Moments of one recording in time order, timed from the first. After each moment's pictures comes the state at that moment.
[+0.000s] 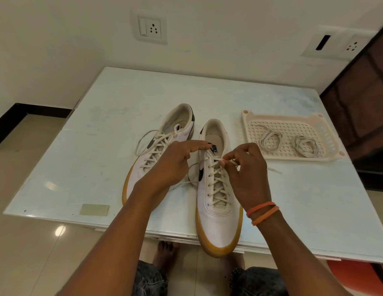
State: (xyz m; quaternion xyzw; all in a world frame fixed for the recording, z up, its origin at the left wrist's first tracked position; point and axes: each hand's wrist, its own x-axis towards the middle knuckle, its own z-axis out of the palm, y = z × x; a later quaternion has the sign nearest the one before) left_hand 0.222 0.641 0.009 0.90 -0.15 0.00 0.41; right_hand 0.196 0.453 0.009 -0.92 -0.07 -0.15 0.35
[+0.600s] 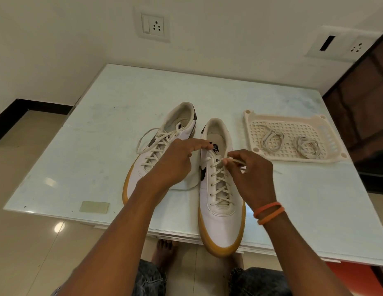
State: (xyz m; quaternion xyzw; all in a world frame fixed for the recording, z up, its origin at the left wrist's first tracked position) left_hand 0.225 0.641 0.005 0.90 -0.15 0.03 0.40; right_hand 0.199 0.443 0.013 -0.91 -0.08 -0.14 0.39
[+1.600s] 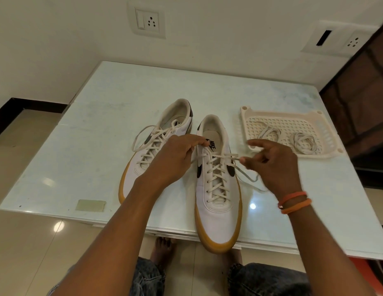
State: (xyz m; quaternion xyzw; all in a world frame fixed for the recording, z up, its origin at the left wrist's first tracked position) left_hand 0.224 0.638 0.002 0.91 -0.16 0.04 0.39; right_hand 0.204 0.401 0.040 -0.91 -0.01 -0.05 0.42
